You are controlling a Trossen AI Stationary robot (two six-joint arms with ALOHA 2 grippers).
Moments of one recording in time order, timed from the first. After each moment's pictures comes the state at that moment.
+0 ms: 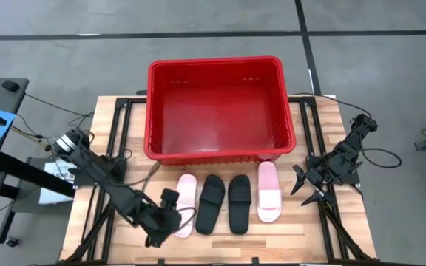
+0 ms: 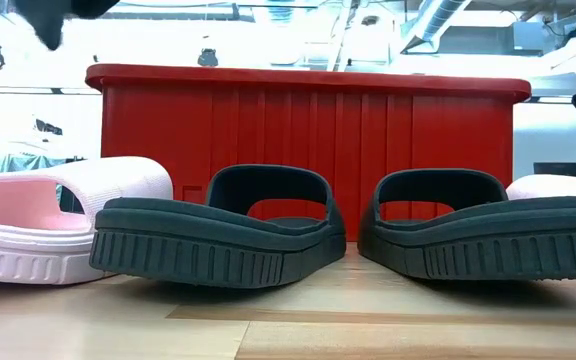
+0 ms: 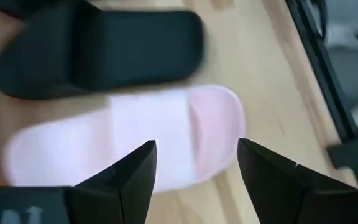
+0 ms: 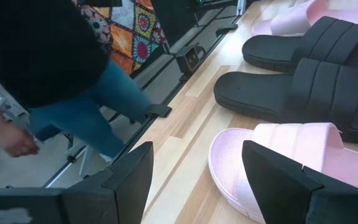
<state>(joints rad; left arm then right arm) -0.72 1.64 1.27 -0.80 -0.21 -0.35 0.79 0.00 0.16 -0.48 0.05 0.36</state>
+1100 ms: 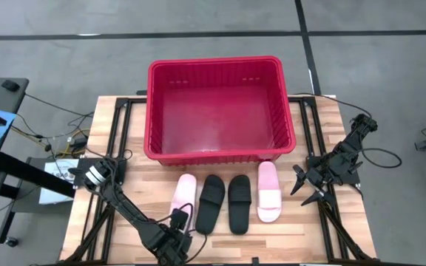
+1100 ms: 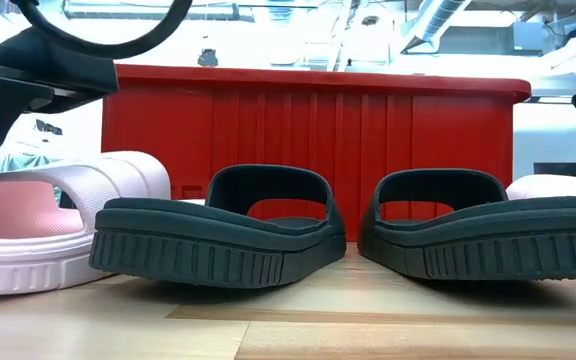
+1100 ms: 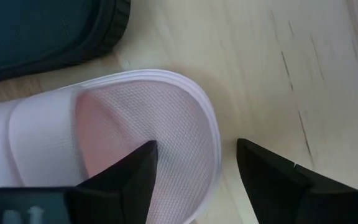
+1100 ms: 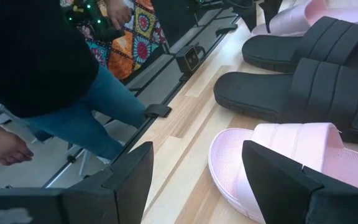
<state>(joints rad) -0.77 2.08 1.44 -0.81 -0.24 -0.38 0.79 0.00 0.16 -0.48 0.05 0.36</state>
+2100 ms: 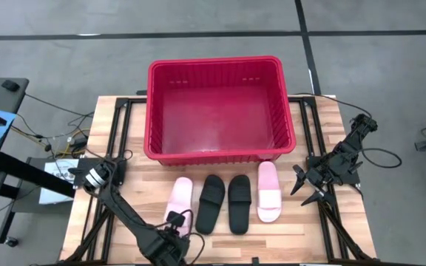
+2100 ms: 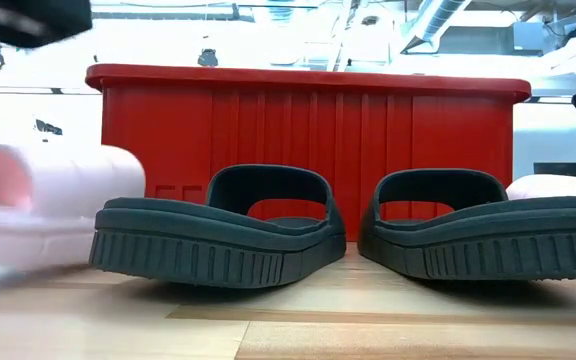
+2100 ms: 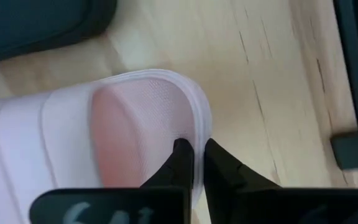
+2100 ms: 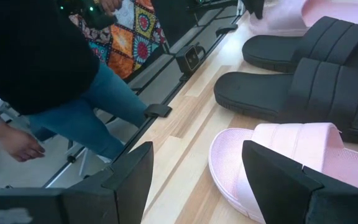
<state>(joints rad) -0.80 2.09 1.64 -1.11 -0.16 -0.43 0.79 0.00 0.16 -0.48 0.05 0.36</state>
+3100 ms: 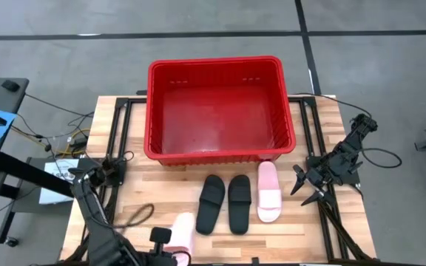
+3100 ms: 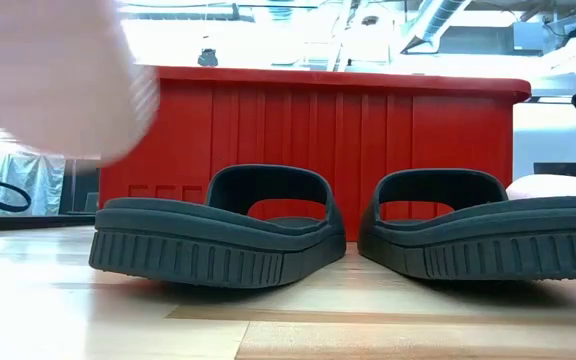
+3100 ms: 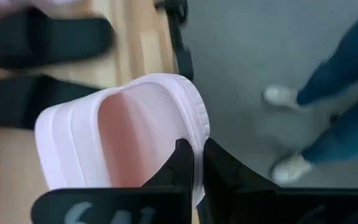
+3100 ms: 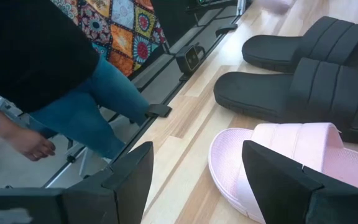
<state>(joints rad) -0.94 2.08 2.36 -1.38 -0.38 -0.74 0.79 0.00 0.16 -0.48 0.05 0.36</state>
